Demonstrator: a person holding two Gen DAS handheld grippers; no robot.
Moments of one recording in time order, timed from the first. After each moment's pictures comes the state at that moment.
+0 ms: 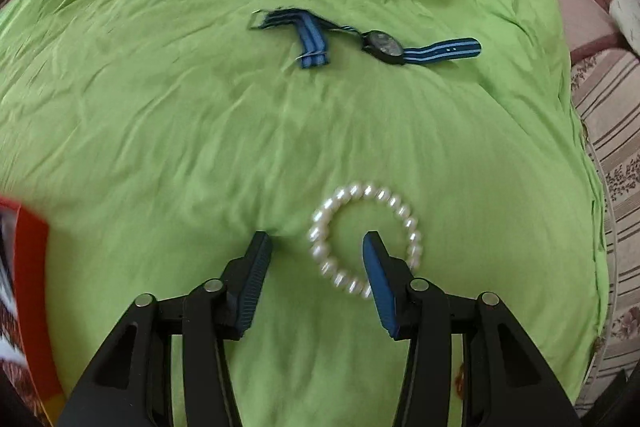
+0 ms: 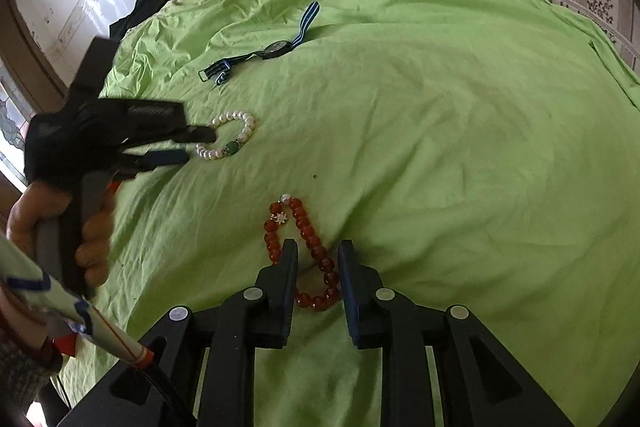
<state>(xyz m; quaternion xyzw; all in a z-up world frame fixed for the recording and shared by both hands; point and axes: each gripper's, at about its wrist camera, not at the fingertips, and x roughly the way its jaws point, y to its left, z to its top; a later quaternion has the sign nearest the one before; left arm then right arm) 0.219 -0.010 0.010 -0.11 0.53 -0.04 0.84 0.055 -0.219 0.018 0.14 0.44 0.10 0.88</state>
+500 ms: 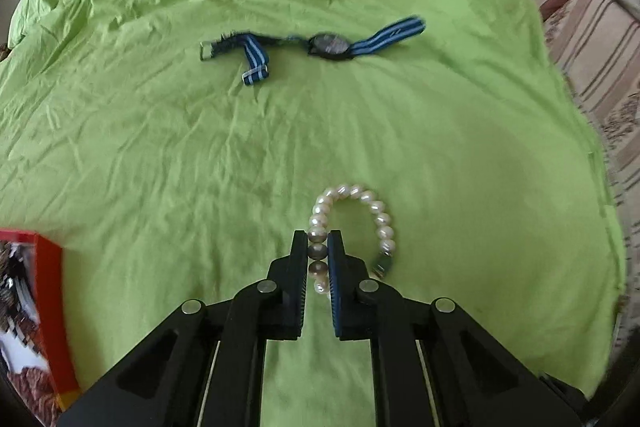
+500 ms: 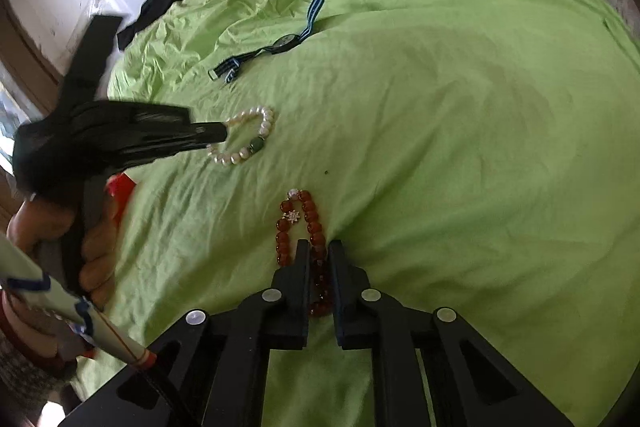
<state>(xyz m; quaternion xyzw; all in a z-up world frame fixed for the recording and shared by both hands) 0.198 -0.042 0.039 -0.04 0.52 -0.07 0.85 0.064 -0.228 0.012 0.19 0.45 0.13 0.86</state>
